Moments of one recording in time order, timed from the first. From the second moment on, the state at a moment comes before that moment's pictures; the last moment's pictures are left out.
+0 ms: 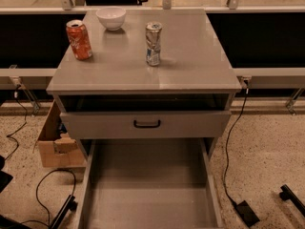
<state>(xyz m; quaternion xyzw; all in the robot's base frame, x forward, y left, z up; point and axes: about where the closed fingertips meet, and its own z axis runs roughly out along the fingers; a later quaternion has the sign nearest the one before) 0.207 -0.096 0.463 -0.43 0.88 0.18 0.10</state>
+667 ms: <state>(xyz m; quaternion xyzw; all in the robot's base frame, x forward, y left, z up) 0.210 -0.070 0.420 -0.43 0.87 0.23 0.10</state>
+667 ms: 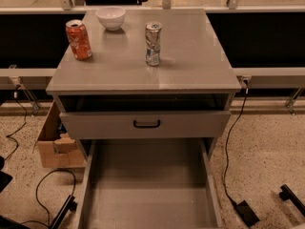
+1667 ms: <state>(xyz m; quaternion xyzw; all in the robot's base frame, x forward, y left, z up) 0.263 -0.010 0.286 -0.42 0.84 0.32 0.10</state>
